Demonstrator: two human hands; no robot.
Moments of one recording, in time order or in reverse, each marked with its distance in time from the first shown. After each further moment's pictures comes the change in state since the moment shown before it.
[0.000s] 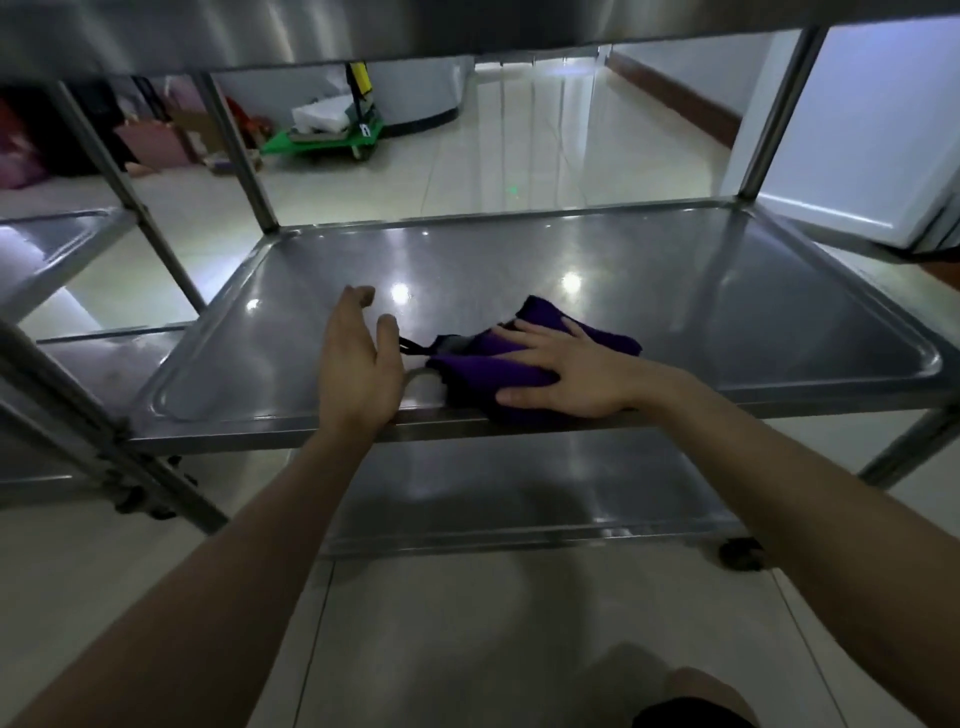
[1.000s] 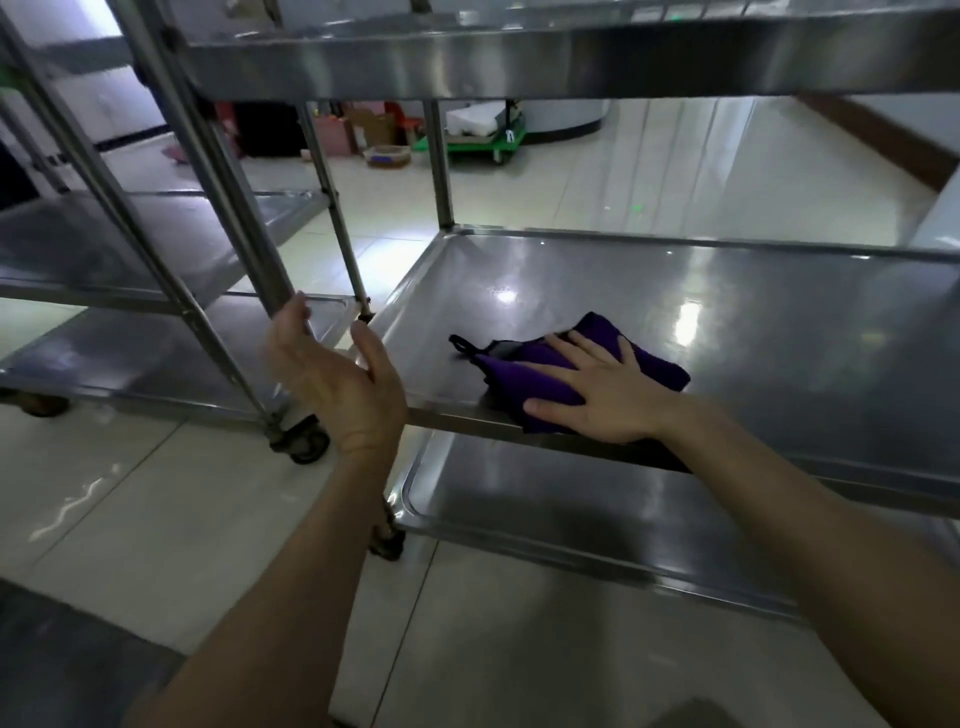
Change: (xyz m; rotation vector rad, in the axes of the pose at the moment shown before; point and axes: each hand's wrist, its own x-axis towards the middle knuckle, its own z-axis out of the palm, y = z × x) left_hand -0.002 -0.100 -0.115 0.096 0.863 0.046; right_hand 0.106 -0.110 0.025 -0.131 -0.010 -0.038
